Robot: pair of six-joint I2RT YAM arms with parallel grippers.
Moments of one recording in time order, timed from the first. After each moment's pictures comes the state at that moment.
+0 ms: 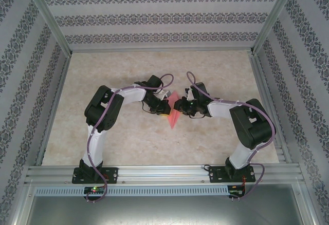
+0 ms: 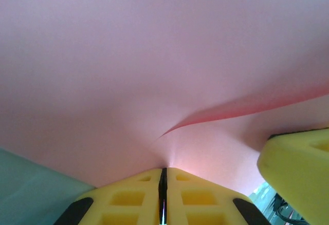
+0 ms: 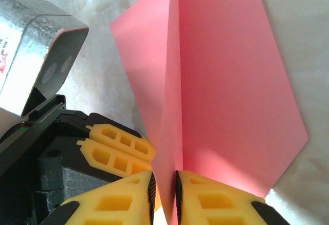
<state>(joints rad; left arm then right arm) -0.53 2.14 1.41 -0.55 0.69 -0.37 0.41 1.71 0.79 0.04 -0.54 0.81</state>
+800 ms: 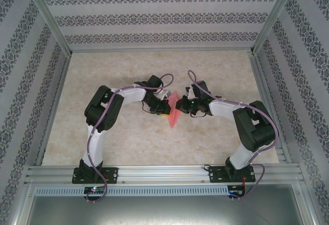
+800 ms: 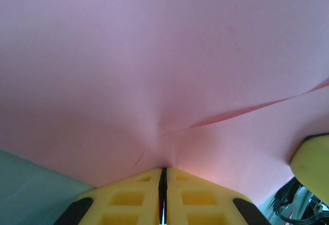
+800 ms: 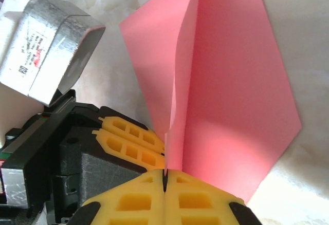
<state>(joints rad) -0.53 2.14 1.41 -0.55 0.69 -0.37 0.40 1.67 0.82 -0.04 -0.54 0.78</state>
